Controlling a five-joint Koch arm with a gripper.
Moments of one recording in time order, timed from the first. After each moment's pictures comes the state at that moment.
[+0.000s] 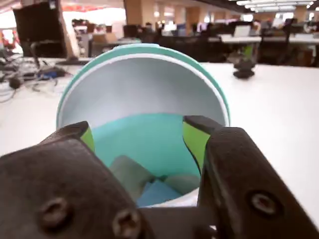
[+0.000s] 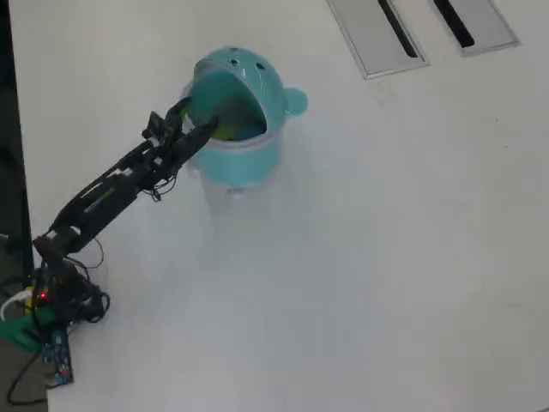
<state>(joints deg) -30.5 89.6 87.5 -1.1 -87.0</state>
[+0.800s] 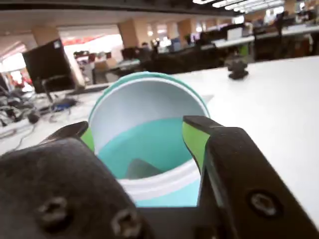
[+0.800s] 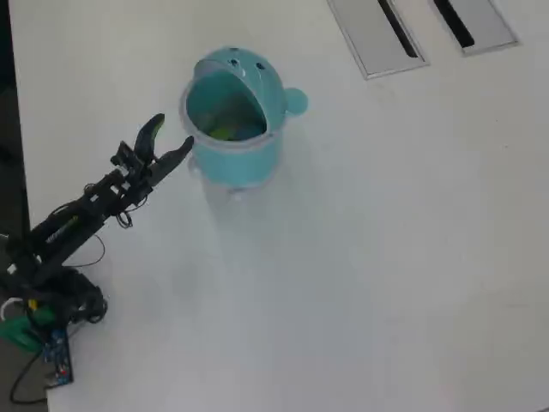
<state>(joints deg) -28.3 113.0 107.3 -1.1 -76.9</state>
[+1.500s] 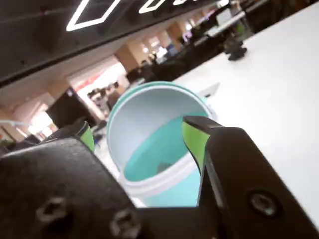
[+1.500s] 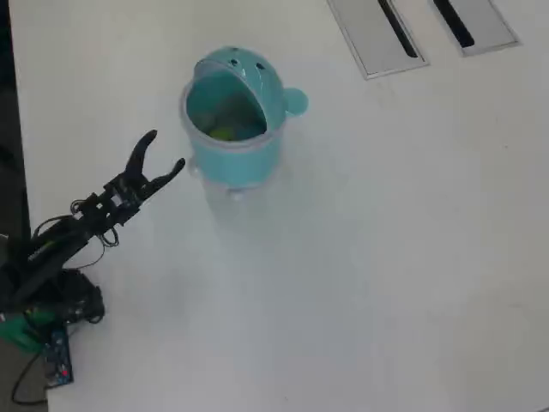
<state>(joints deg) -24.0 125.1 117.5 -1.1 -54.8</state>
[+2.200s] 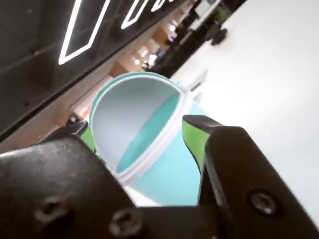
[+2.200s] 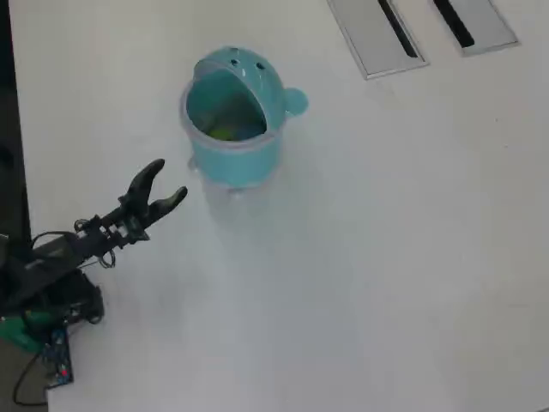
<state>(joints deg) -18.8 131.2 137.6 -14.2 -41.1</state>
